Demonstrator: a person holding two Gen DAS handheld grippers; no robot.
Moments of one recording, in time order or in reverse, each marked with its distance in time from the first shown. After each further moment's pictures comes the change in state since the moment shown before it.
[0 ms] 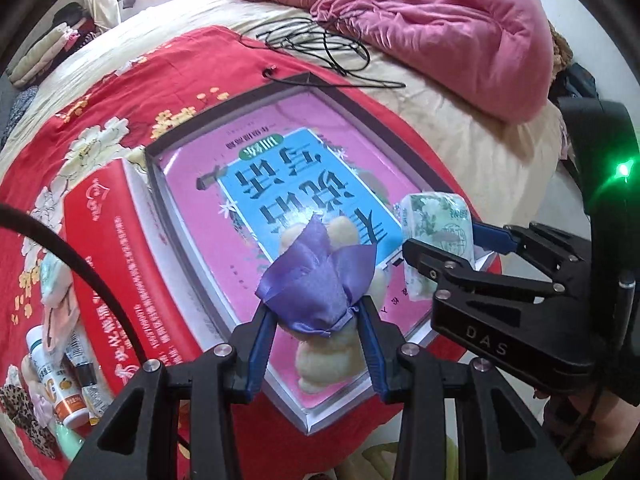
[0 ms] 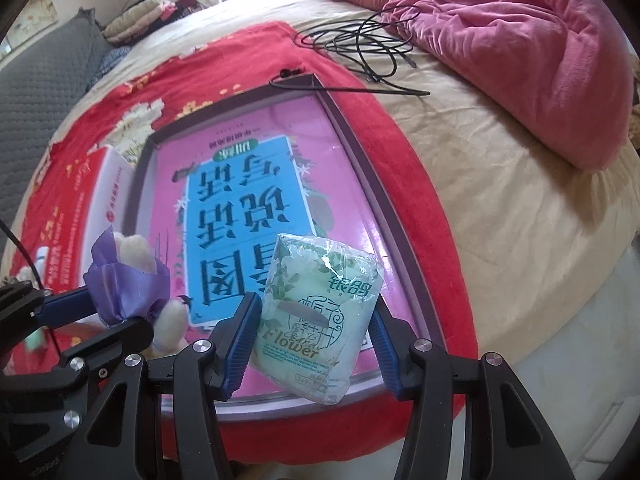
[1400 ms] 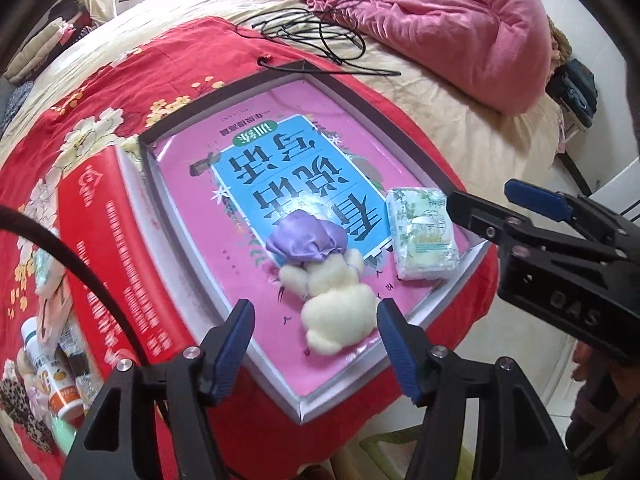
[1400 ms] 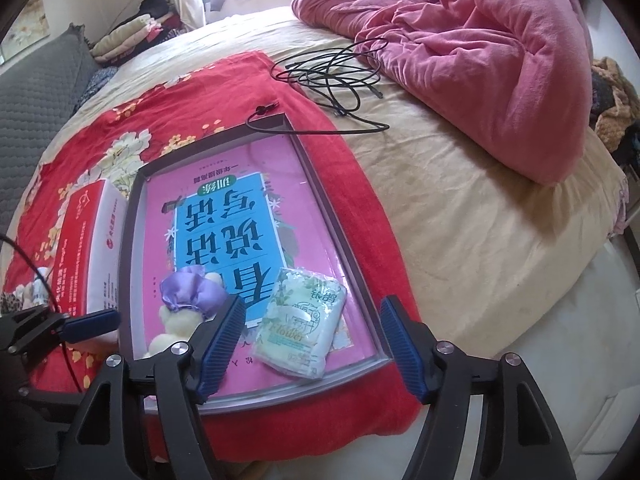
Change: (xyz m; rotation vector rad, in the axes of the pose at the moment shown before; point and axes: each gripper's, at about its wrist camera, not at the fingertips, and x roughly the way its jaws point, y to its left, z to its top) left arm -0.005 0.000 -0.008 -0.011 0.019 -0.020; right arm -0.048 -0.012 0.001 0.048 -0.096 -0.059
